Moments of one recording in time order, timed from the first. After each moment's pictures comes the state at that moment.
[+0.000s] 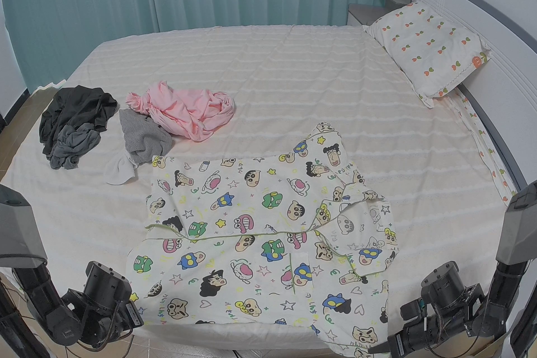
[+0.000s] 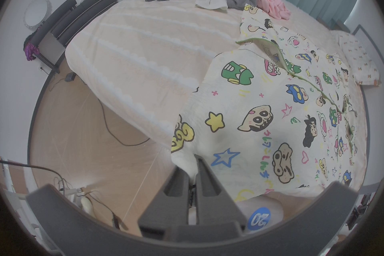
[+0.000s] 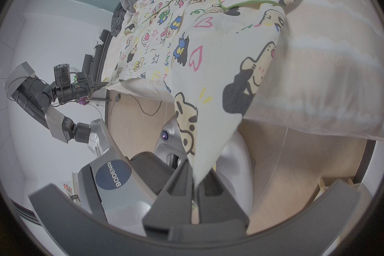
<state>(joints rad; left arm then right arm) -0.35 1.88 -0.02 -0.71 0.37 -0.80 0.56 2.01 -0.02 -0.90 0.40 0.38</state>
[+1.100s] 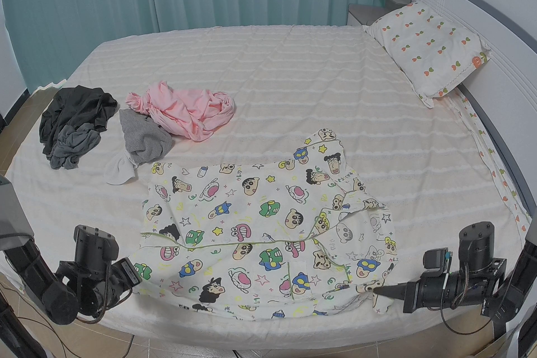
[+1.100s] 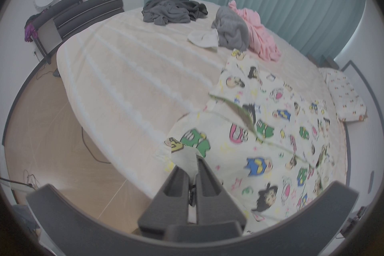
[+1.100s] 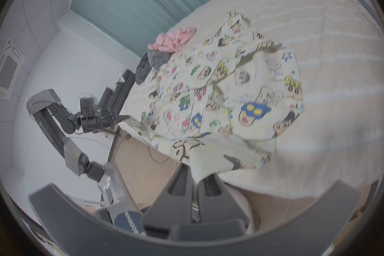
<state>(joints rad) -0.24 1.85 -0.19 -0.83 0.34 -0.78 0.39 1.89 -0.07 -1.22 0.40 0.40</state>
